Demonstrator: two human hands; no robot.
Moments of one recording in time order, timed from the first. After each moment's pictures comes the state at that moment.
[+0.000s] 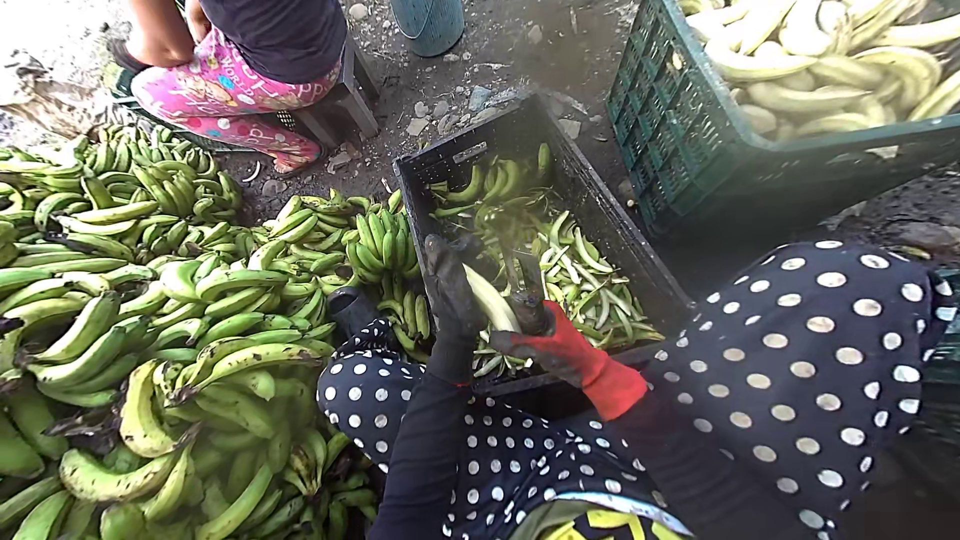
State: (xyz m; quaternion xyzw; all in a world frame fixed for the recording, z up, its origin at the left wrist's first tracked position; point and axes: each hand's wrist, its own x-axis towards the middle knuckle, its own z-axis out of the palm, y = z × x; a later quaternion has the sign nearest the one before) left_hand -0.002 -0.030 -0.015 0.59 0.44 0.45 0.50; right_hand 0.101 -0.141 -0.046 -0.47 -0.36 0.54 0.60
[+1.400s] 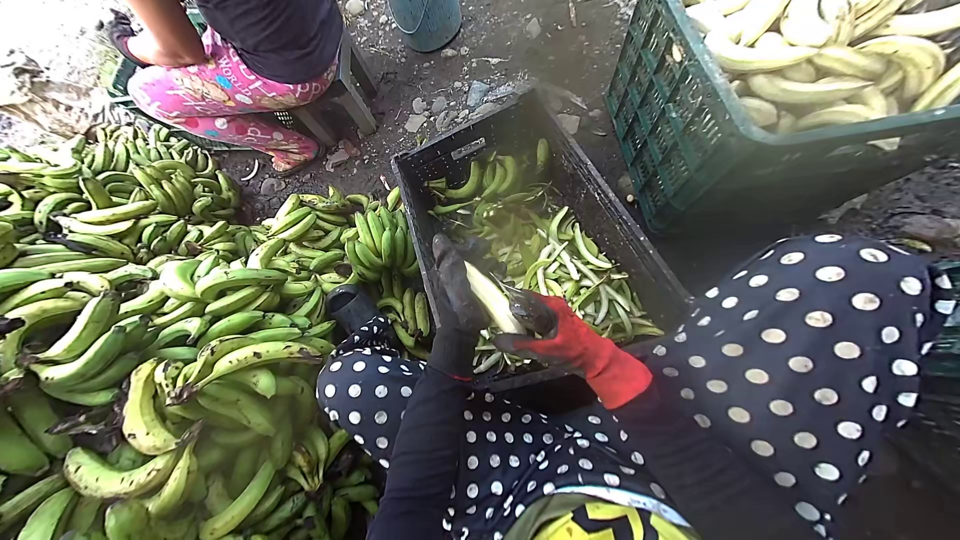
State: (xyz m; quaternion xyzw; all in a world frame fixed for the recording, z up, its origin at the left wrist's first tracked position) left_hand -0.002 -0.027 -0.028 0.45 0.38 0.38 0.72; right_hand 0.118 -0.141 -0.061 -0.49 -0.52 0.44 0.54
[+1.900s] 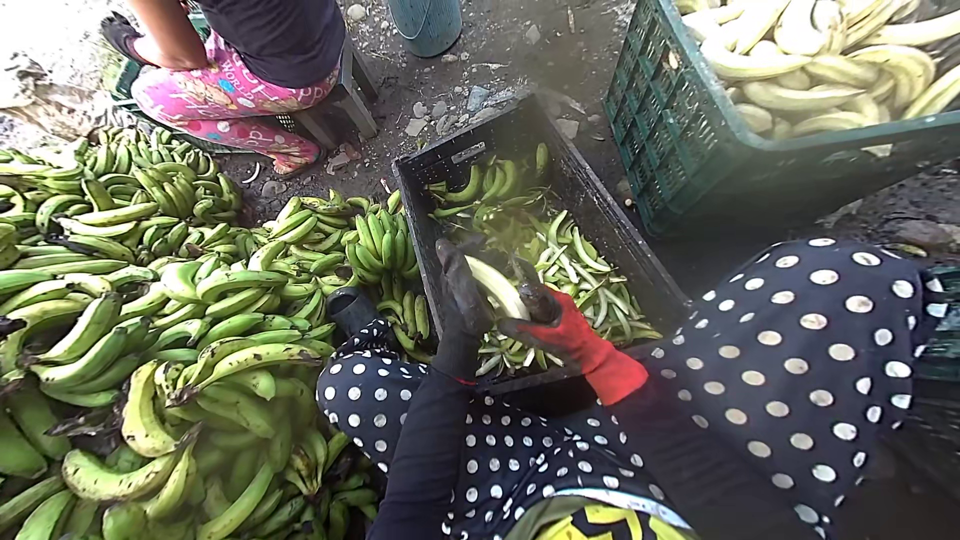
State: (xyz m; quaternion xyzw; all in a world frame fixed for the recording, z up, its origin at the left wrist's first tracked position) left_hand 0.003 -0.027 -0.046 0.52 0.38 0.40 0.66; right_hand 0.119 -0.137 -0.066 -0.56 -0.42 0.44 0.56
